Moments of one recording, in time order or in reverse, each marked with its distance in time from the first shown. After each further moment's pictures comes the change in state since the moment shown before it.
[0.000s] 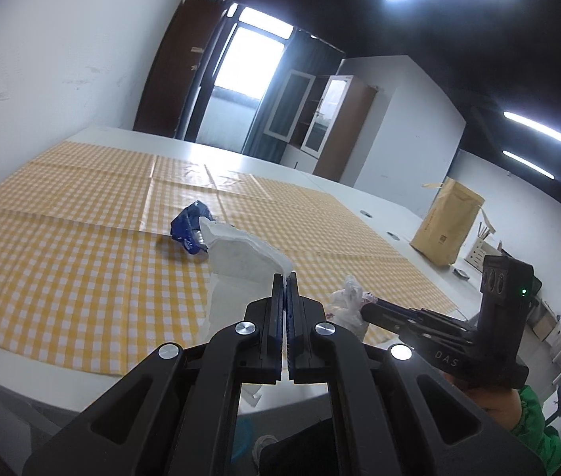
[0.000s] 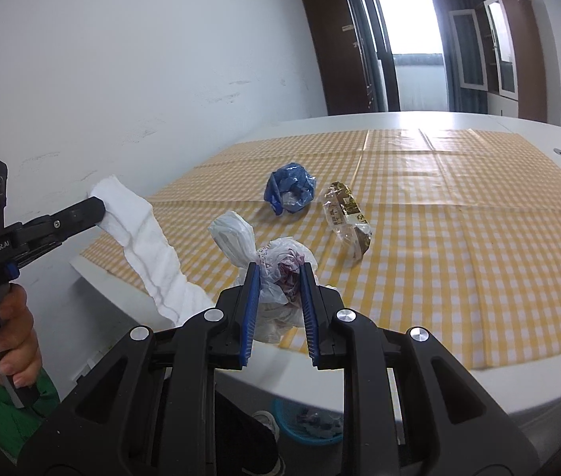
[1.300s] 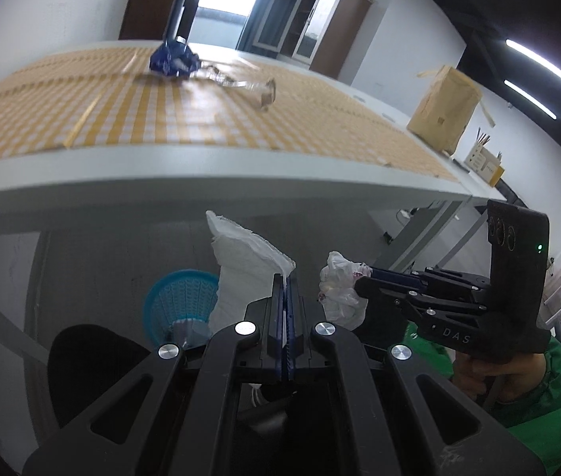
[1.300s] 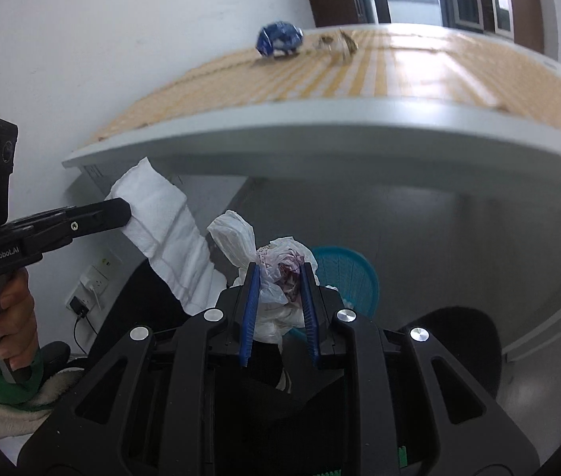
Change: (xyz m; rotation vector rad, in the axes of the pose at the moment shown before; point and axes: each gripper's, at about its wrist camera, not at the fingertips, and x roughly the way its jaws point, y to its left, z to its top) left arm 0.033 0.001 -0.171 0.034 0.331 -0.003; right arm 0.020 -0.012 -0.176 0.055 0.265 -0.032
